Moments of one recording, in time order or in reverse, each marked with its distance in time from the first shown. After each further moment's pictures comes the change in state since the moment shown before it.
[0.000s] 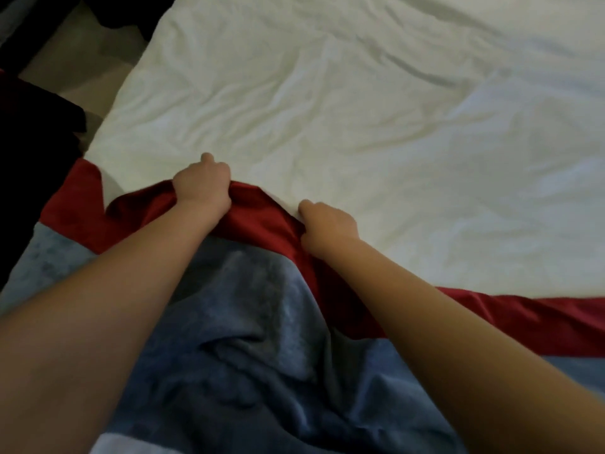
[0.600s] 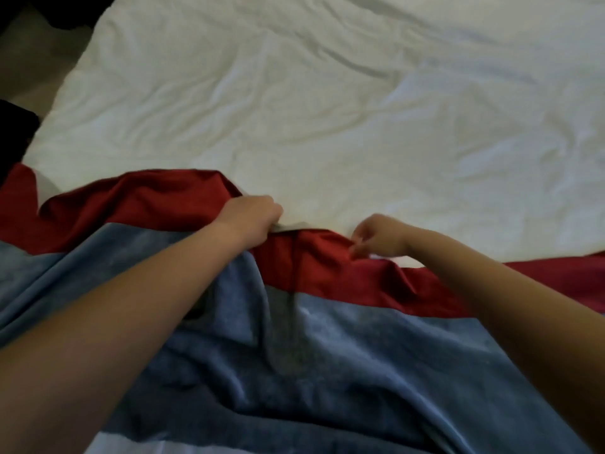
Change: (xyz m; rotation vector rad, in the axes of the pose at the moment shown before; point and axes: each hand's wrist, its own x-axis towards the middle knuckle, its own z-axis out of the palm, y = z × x) left_hand -0.058 0.132 0.004 0.000 -0.045 0.649; right_hand -0.076 0.173 -0.028 0.284 -0.335 0.128
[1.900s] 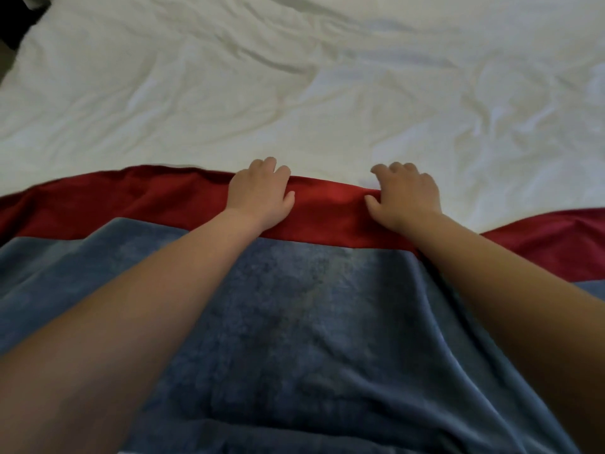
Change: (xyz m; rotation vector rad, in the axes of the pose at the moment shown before) left_hand 0.076 0.155 -0.054 -0.038 0.291 -0.127; right_hand -0.063 0.140 -0.063 -0.418 0.648 0.150
